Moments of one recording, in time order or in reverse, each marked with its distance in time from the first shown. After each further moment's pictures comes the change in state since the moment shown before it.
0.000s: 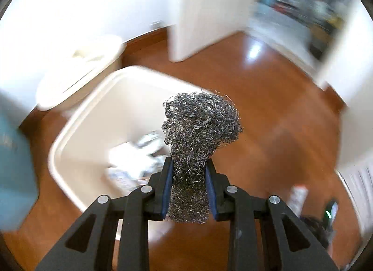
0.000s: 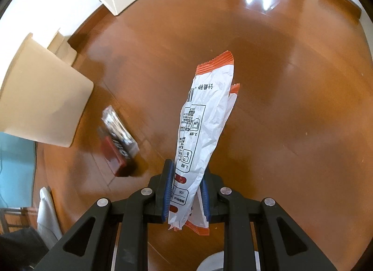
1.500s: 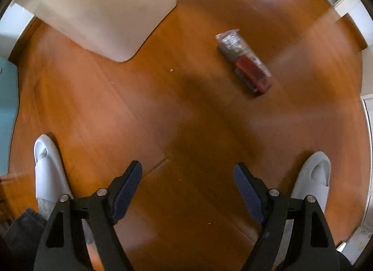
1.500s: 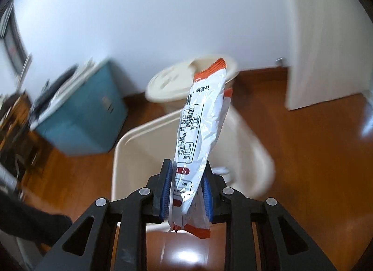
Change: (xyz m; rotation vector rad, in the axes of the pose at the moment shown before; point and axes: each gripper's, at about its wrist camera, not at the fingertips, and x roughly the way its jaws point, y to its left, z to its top) left arm 0.078 -0.037 -0.234 0.039 0.464 0.084; right arm -0.071 0.368 0.150 -0.780 -0.148 0.416
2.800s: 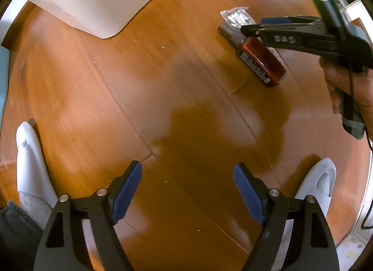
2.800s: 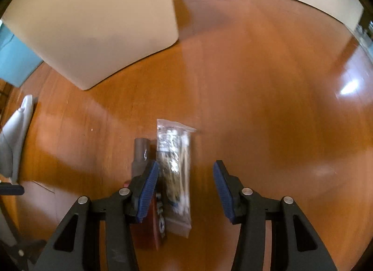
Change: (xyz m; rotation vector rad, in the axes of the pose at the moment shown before) left arm 0.048 -0.007 0.008 -0.049 0.084 -0.028; right arm 0.094 -0.120 -0.271 0.054 0.393 -0.230
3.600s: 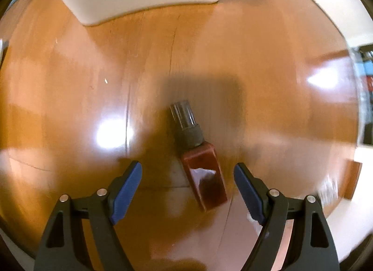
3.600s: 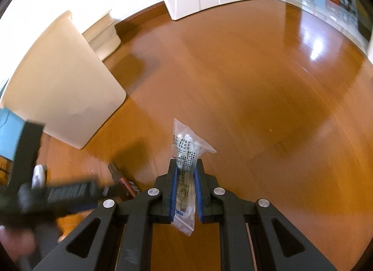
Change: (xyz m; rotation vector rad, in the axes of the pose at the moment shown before) left arm 0.051 -0.032 0.110 -0.705 -0.052 -0.230; right arm -0.101 -0.075 -0.071 0.411 -0.251 -0.009
